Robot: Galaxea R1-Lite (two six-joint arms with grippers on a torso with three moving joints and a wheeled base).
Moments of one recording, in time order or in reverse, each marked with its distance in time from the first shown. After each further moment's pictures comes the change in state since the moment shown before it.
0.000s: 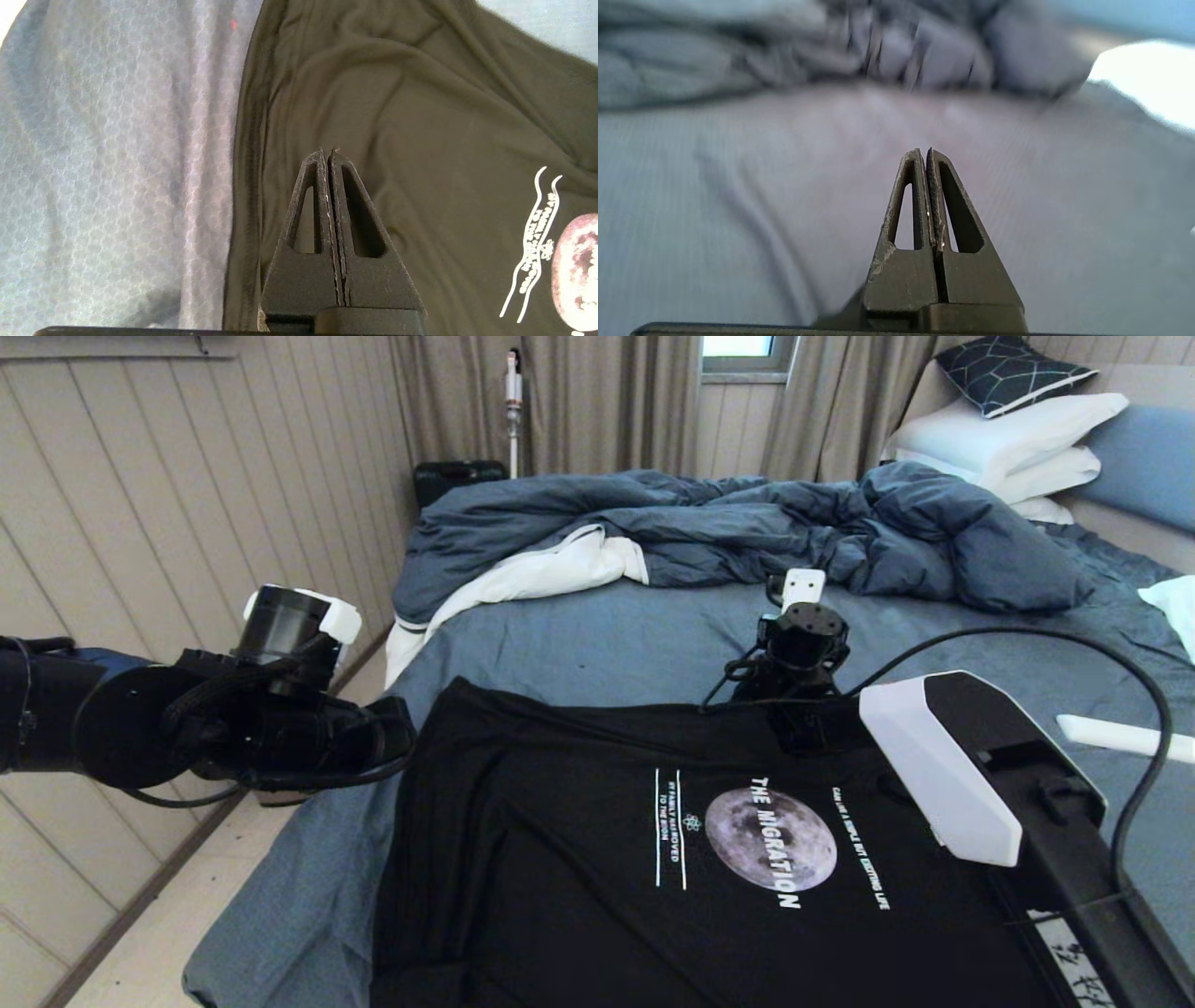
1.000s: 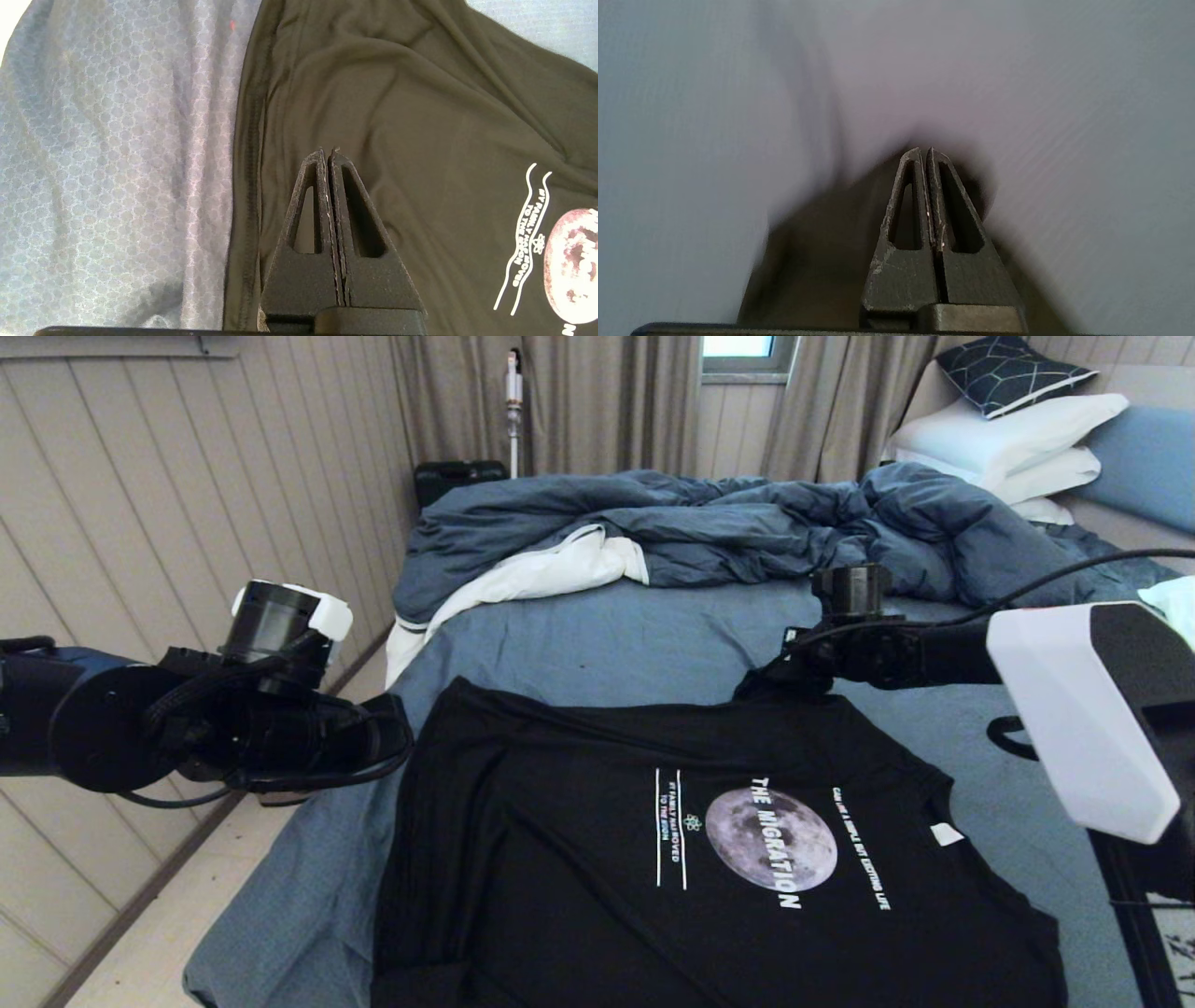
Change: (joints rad) left arm -0.001 -0.025 0.009 0.000 -0.002 0.000; right arm -0.131 -0.248 0.012 1.029 0.504 0.508
